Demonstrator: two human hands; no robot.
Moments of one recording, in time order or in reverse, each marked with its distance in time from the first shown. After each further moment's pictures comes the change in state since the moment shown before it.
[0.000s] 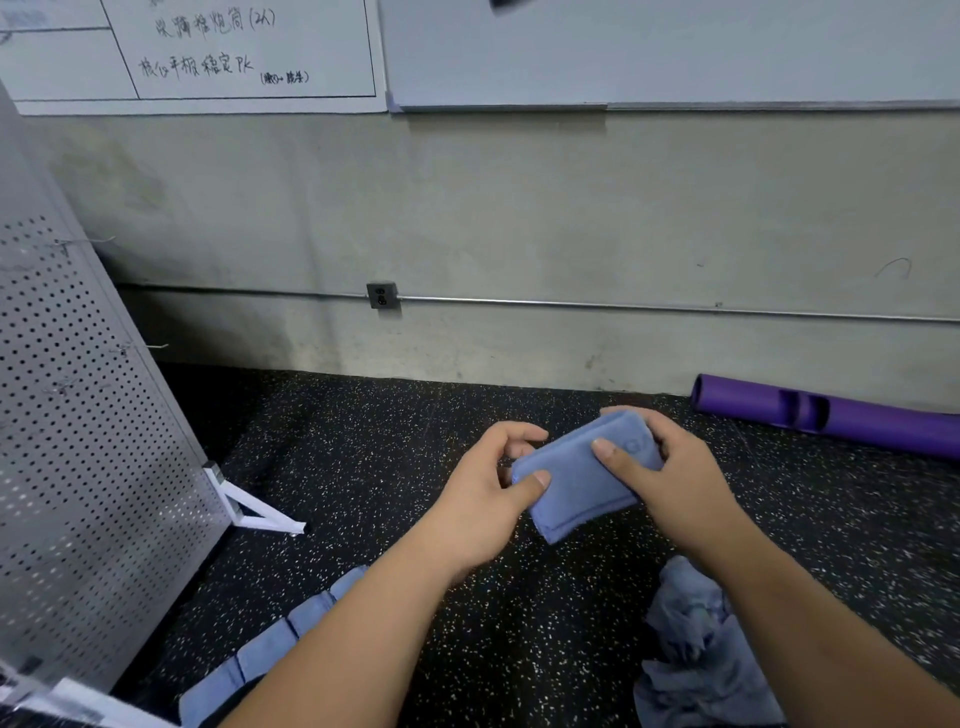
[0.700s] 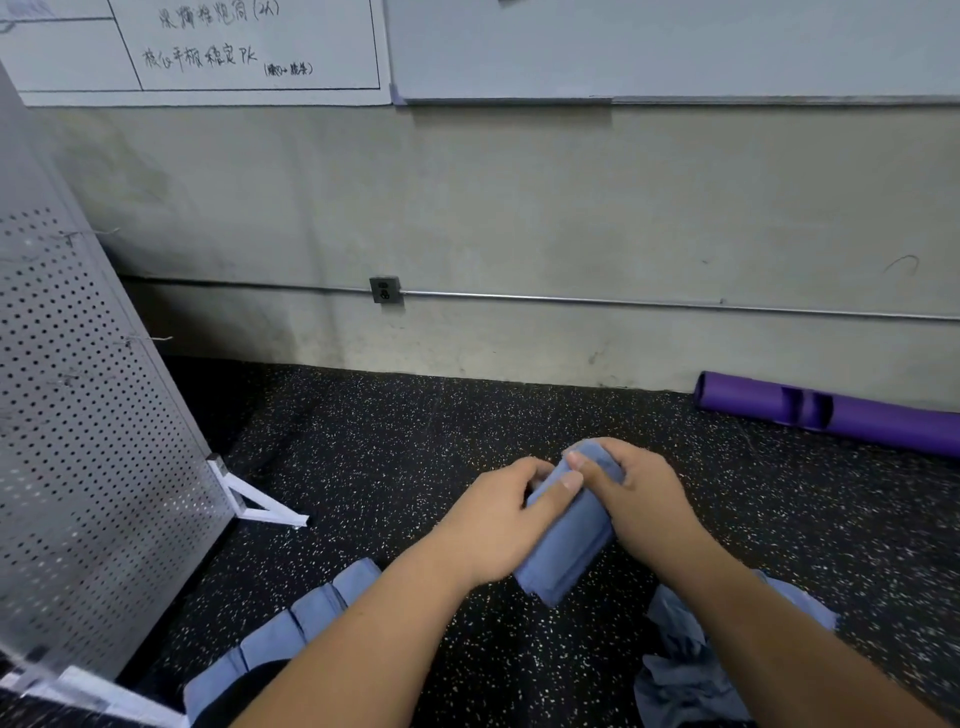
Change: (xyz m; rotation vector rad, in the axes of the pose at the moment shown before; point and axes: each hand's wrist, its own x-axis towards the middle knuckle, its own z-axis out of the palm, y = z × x) left_hand -0.006 -0.010 0.007 0.488 -0.125 -0.049; right_hand -0.002 0.021 0.033 -0.213 -0.050 0.062
